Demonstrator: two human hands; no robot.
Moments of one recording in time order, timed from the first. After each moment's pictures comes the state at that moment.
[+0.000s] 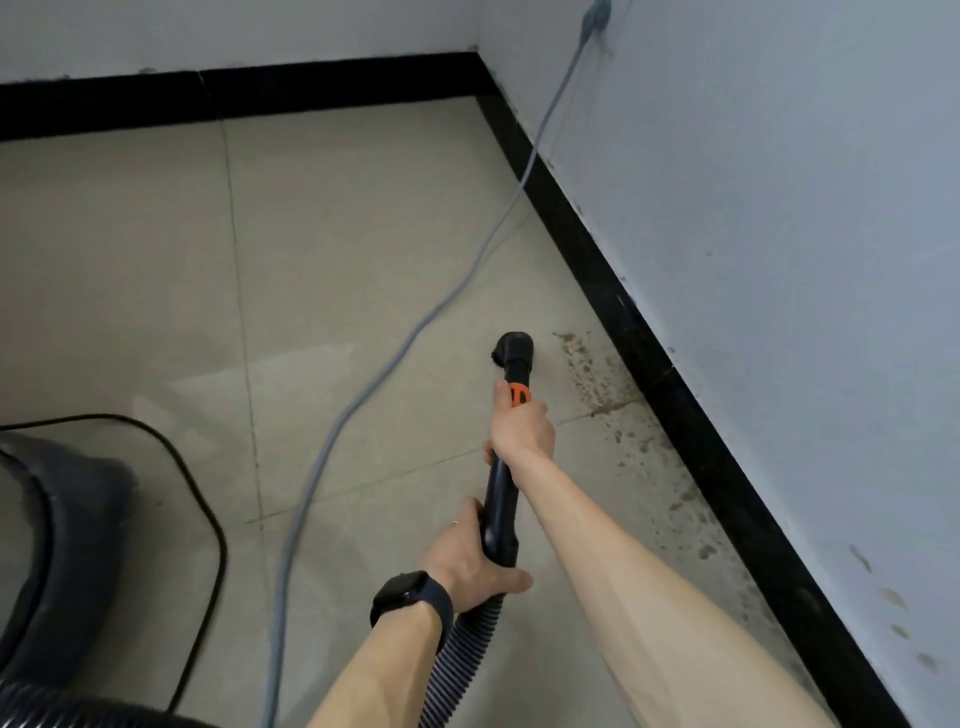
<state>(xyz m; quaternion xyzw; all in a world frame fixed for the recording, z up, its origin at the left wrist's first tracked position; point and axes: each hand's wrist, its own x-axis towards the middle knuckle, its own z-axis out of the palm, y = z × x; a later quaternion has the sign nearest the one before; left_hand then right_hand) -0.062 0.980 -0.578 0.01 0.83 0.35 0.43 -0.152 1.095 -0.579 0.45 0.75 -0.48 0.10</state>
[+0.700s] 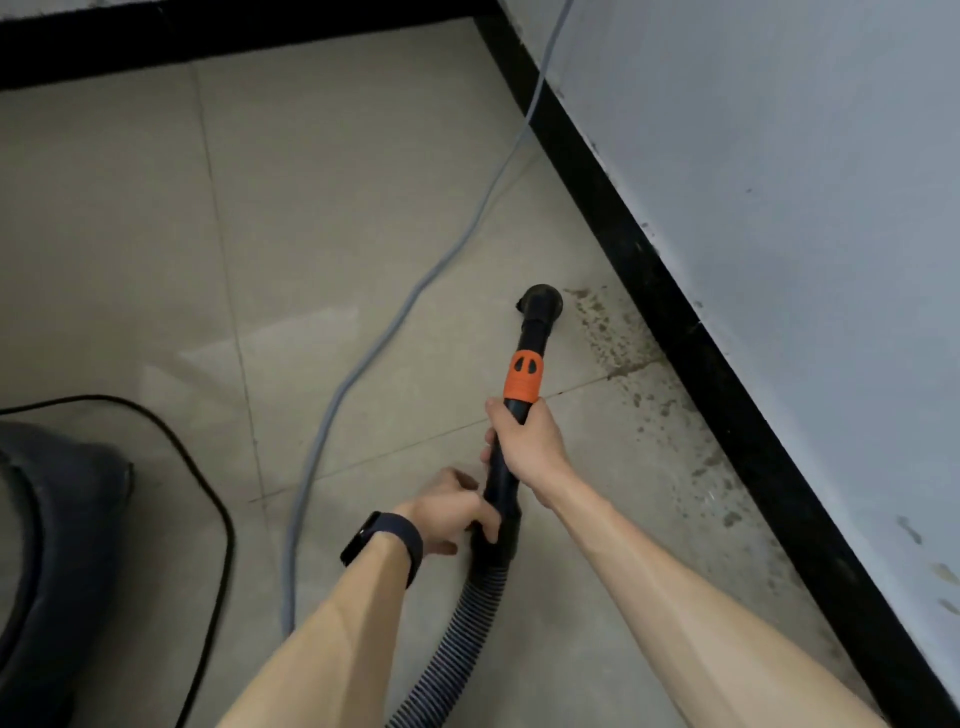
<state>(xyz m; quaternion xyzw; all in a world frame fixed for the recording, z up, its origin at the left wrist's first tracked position) -0.103 0.966 -0.604 -0.16 0.71 0.42 0.54 -0.112 1.098 -0.609 0.37 0.68 -0.62 0.12</state>
